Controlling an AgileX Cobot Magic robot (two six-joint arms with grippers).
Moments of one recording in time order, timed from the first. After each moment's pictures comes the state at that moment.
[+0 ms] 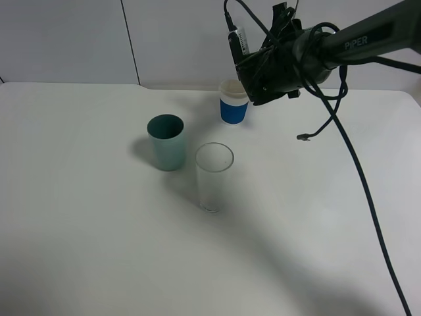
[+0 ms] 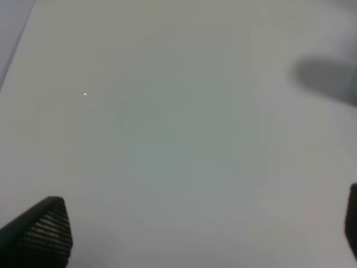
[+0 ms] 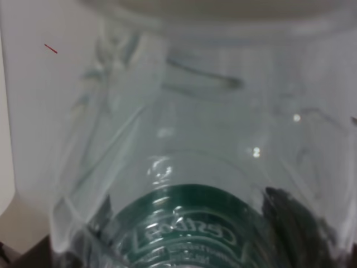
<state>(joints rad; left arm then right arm) 0.12 -0.01 -0.51 -0.07 1.06 0.12 0.61 2.14 -1.35 -1.73 1.06 0.19</state>
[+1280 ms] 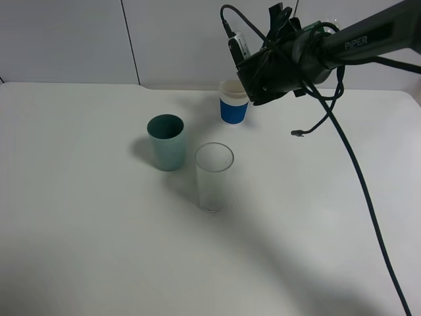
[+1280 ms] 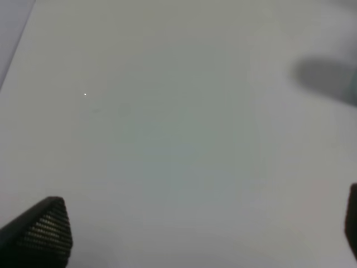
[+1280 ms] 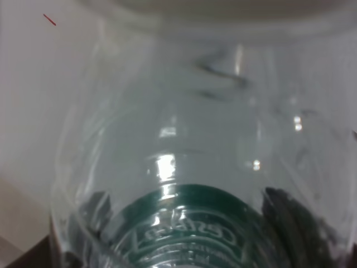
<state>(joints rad) 0.12 -0.01 -0.51 -0.07 1.06 0.12 0.61 2.14 -1.35 -1.73 1.08 0.06</state>
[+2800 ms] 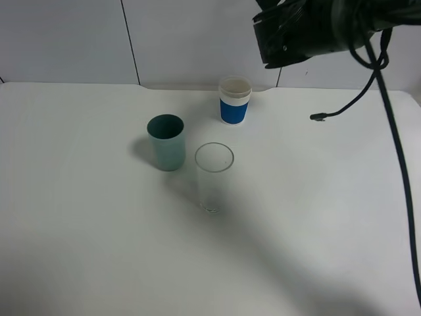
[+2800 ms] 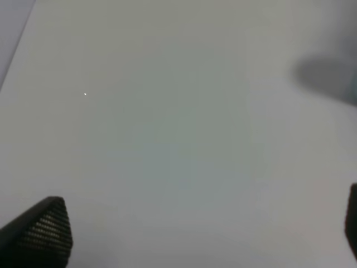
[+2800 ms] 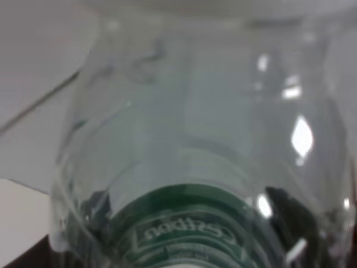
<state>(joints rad) 0.12 -0.01 -0.51 -0.07 1.06 0.12 0.61 1.95 -1.35 -1.61 1.00 1.06</state>
